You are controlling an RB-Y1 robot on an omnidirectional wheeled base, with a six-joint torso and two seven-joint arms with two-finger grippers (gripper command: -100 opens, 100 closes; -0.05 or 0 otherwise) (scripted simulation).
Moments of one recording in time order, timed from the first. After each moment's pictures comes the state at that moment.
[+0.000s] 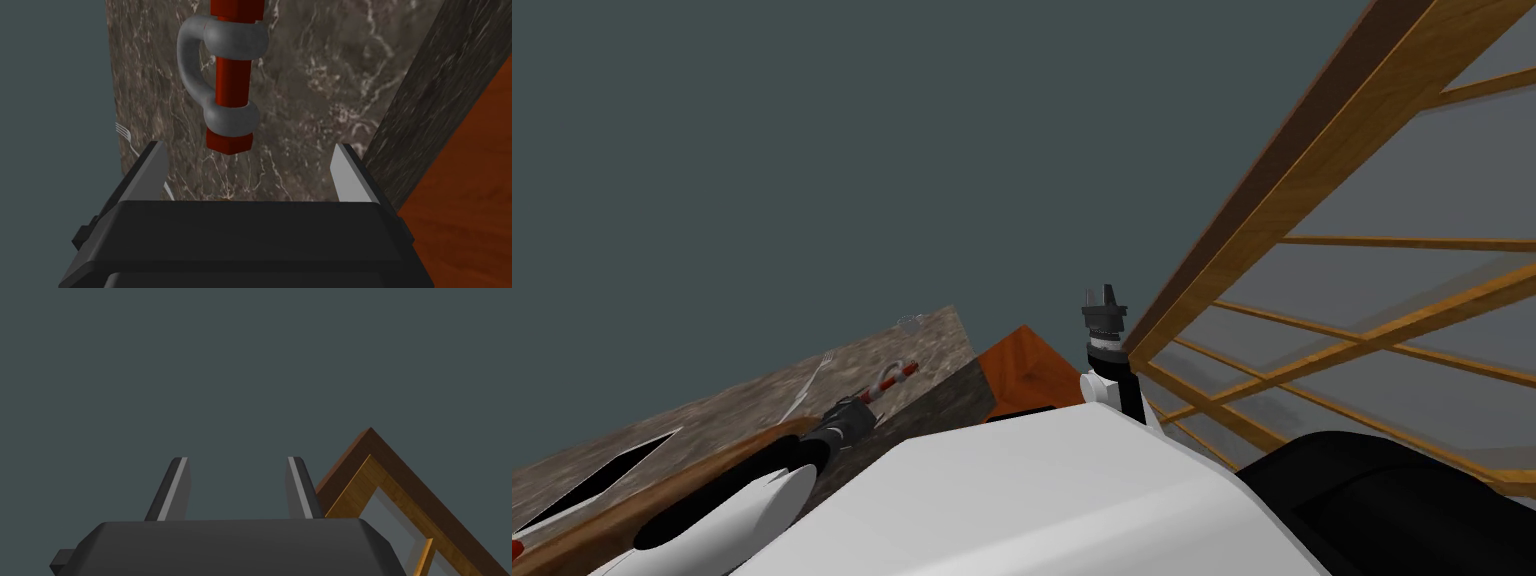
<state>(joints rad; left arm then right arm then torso) 0.66 0.32 0.45 -2.24 0.41 0.88 0.45 0.49 0.04 0.05 -2.30 -0.06 -0.55 -0.10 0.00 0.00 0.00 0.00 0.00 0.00</state>
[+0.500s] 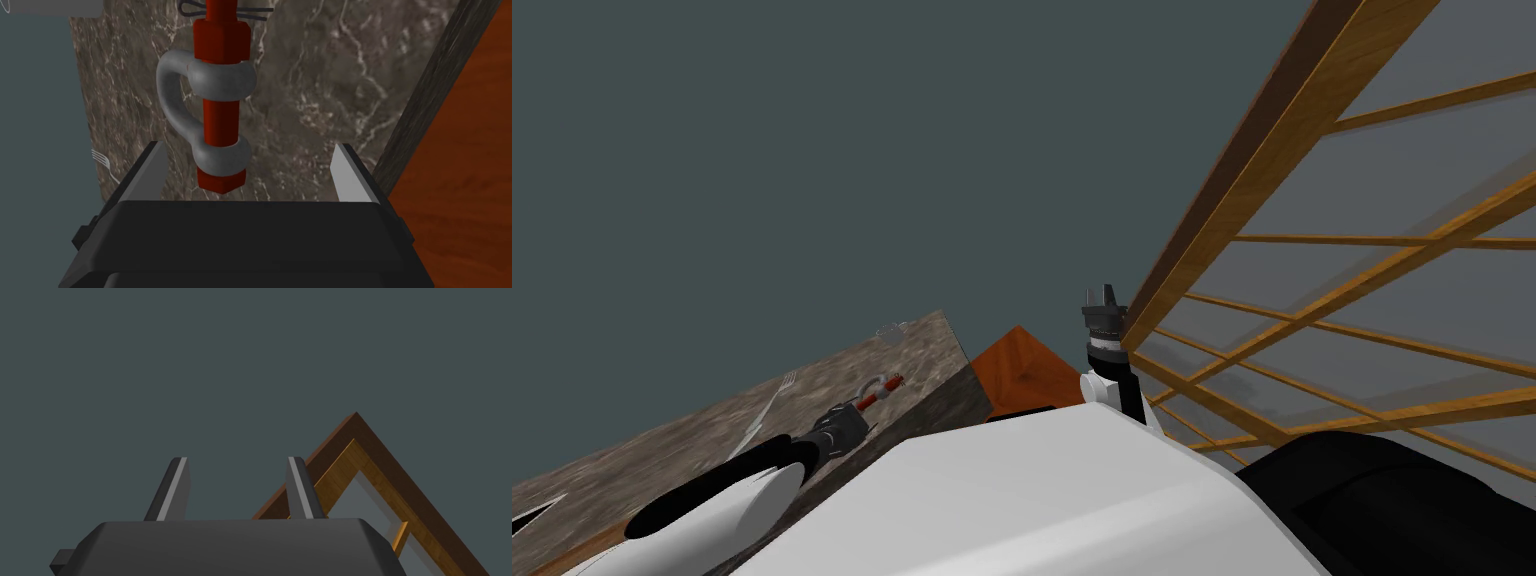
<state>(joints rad) 0.65 0.37 0.49 -2.22 0.46 1.00 0.49 0.49 0.04 0.05 -2.30 -0.06 -0.55 -0.10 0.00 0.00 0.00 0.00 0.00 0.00</state>
